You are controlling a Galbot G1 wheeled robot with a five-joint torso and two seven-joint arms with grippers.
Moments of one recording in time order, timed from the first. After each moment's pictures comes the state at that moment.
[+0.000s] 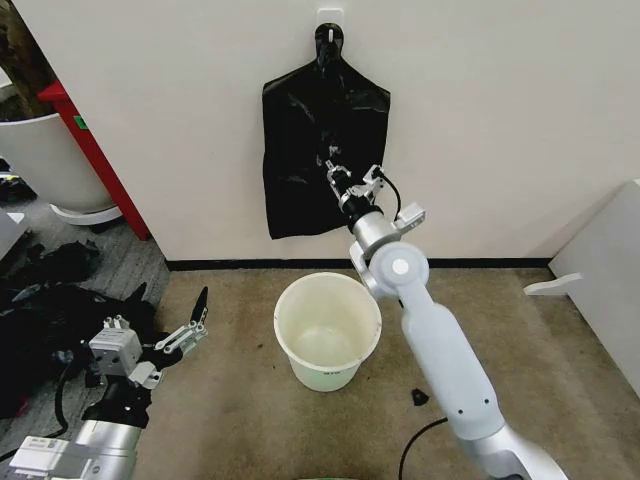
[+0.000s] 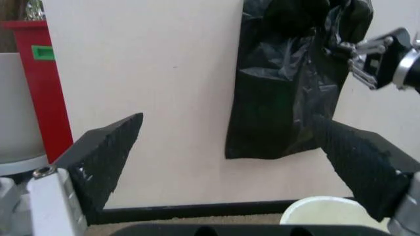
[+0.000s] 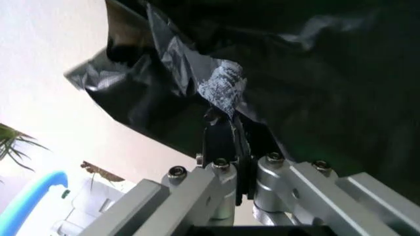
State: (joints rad) left arm 1.89 -1.31 -0.77 -2.50 -0.38 -0.10 0.05; right arm -0.69 1.44 0.13 1.78 1.40 -0.09 0.20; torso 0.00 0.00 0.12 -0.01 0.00
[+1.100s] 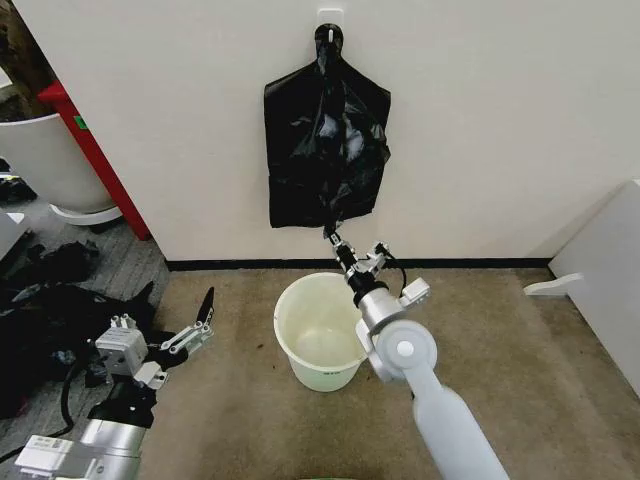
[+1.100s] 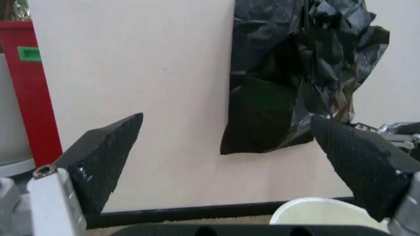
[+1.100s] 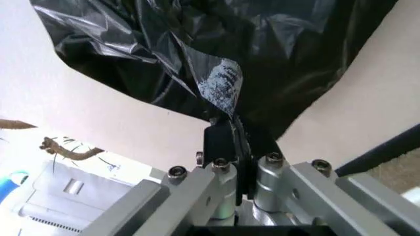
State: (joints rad) left arm 1.88 -1.31 -0.76 -2.50 -0.38 -0.10 0.07; right arm -1.04 1.43 0.15 1.92 1.26 -0.08 0.15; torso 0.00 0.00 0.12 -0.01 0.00
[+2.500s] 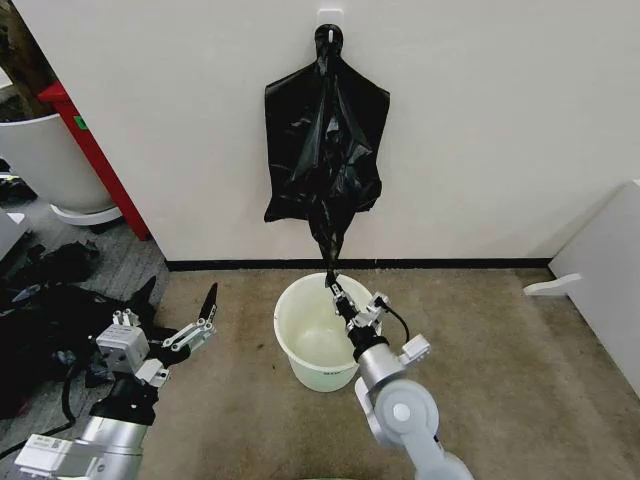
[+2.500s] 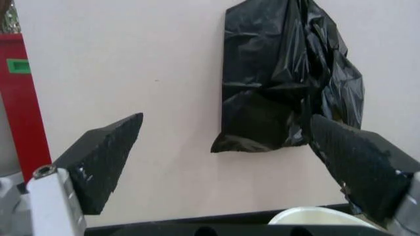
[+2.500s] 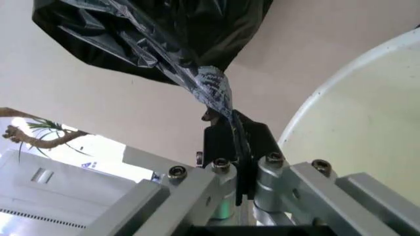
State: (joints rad) left arm 1.86 -1.30 -0.75 -2.50 -0.38 -0.12 0.10; right arm -1.29 1.47 0.15 1.96 1.11 -0.04 0.07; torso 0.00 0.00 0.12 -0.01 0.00
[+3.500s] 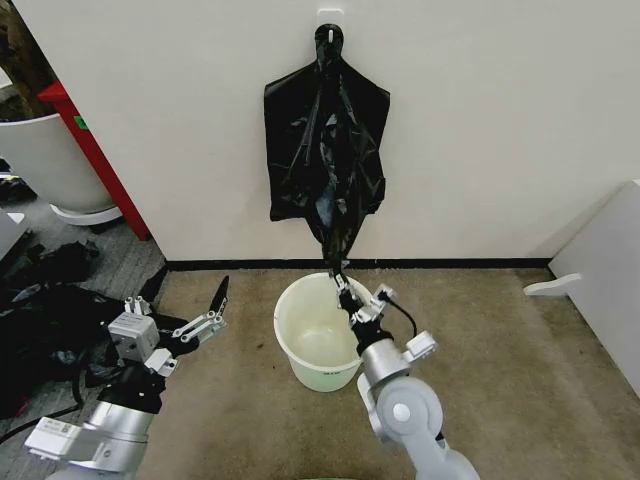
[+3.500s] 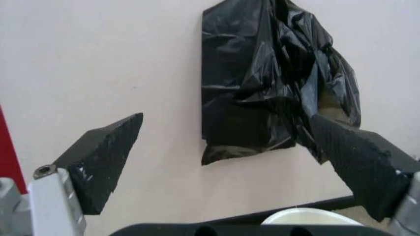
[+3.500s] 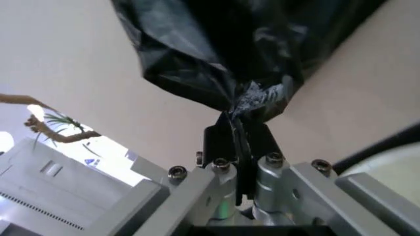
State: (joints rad) left arm 1.79 -1.23 -0.73 -2.48 -0.39 -0.07 0.11; right arm -1.23 1.45 0.15 2.02 0.99 -0.02 0.05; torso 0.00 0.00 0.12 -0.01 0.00
